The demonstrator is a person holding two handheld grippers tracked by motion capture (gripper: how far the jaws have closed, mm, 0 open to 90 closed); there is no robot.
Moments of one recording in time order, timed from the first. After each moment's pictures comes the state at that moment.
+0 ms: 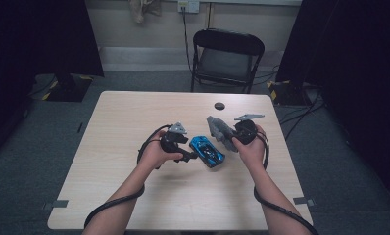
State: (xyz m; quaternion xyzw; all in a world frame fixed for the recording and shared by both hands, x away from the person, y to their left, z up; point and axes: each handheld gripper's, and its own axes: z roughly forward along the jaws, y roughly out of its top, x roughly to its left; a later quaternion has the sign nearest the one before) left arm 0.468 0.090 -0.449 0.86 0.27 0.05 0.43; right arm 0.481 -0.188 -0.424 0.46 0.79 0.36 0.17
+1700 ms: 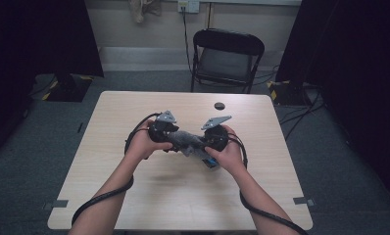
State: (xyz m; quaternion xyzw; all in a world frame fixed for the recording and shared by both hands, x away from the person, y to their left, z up) left arm 0.474 0.120 -0.407 0.86 0.26 0.08 0.43; right arm 0.457 -0.102 -0.410 0.28 0.87 0.40 0.10
